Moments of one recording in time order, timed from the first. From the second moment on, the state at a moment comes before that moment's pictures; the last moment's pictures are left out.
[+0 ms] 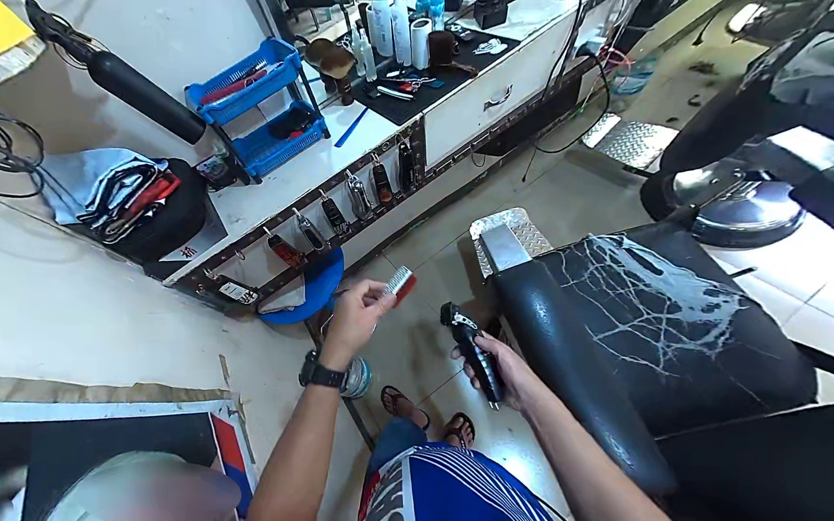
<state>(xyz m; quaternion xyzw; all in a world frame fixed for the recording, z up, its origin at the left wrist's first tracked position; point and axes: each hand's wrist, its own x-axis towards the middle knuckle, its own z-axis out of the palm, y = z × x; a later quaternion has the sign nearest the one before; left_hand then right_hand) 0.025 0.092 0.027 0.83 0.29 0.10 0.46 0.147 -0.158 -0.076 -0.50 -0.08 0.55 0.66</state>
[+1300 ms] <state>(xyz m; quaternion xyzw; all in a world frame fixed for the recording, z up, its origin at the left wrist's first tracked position) -0.168 0.198 -0.117 0.58 0.52 0.08 0.63 0.147 0.321 0.066 -0.21 -0.47 0.60 0.61</state>
